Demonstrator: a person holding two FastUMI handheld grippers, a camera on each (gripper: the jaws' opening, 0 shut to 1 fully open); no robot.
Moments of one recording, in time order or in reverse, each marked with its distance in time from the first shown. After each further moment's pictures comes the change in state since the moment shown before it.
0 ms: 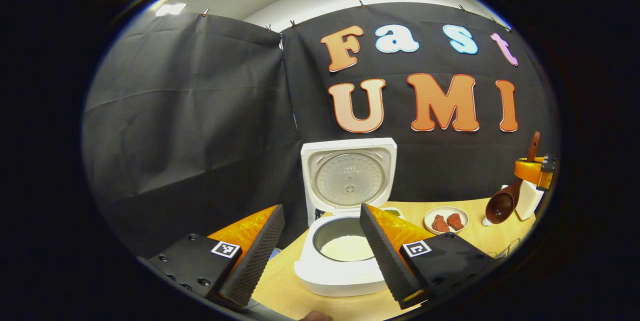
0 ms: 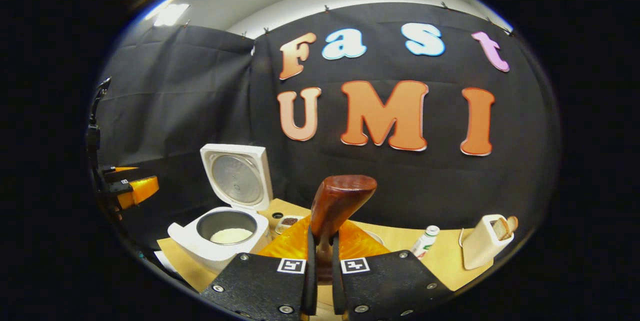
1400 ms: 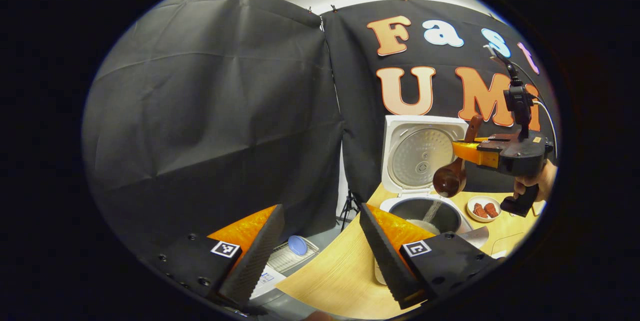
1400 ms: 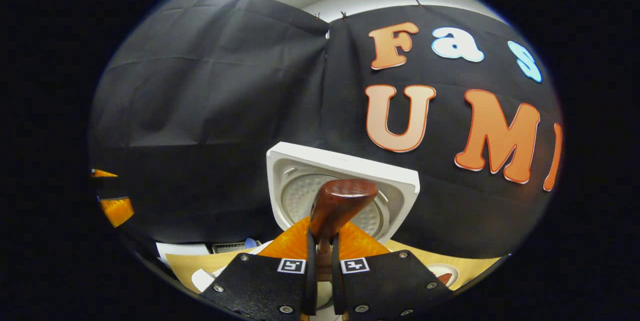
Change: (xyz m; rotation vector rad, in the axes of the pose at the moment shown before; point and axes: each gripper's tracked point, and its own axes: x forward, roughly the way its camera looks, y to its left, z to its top) left arm 0.015 0.179 -0.067 -0.055 0.073 0.125; right arm 0.178 0.313 0.019 -0.228 -0.059 0.333
